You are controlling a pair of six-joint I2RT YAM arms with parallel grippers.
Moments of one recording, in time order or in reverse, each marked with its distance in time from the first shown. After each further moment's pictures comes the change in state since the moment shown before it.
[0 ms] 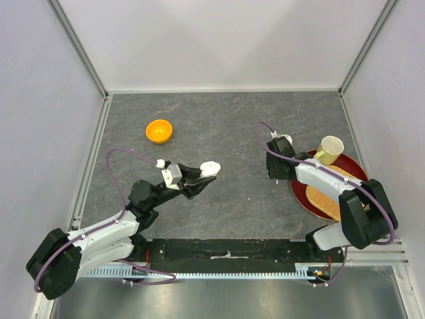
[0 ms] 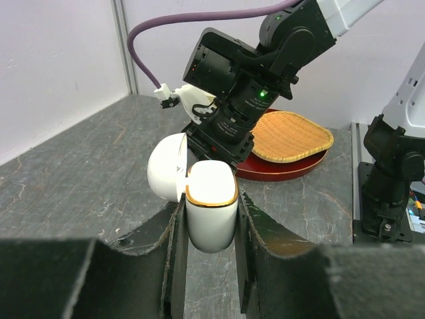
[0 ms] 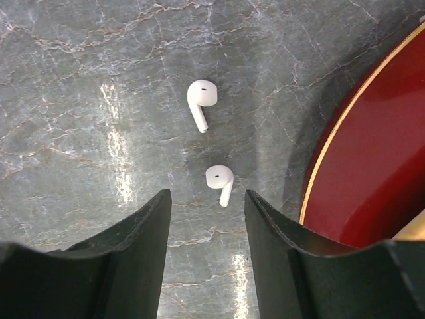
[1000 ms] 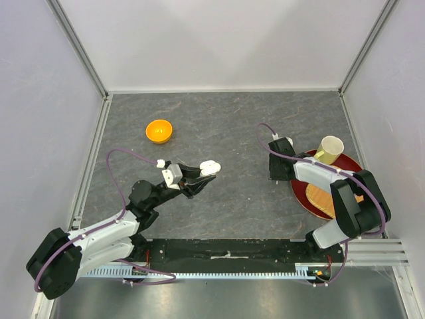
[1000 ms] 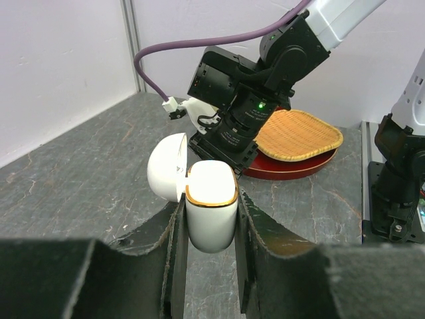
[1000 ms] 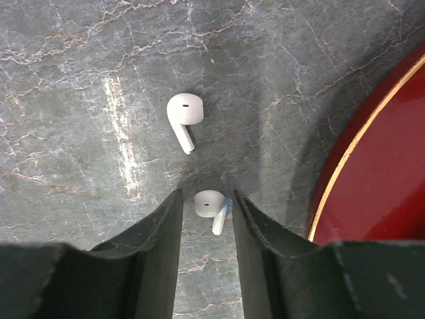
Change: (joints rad) left arm 0.000 0.003 -0.004 -0.004 -0.025 0.021; right arm -0.056 0.089 -0.034 0.089 -0.037 -0.005
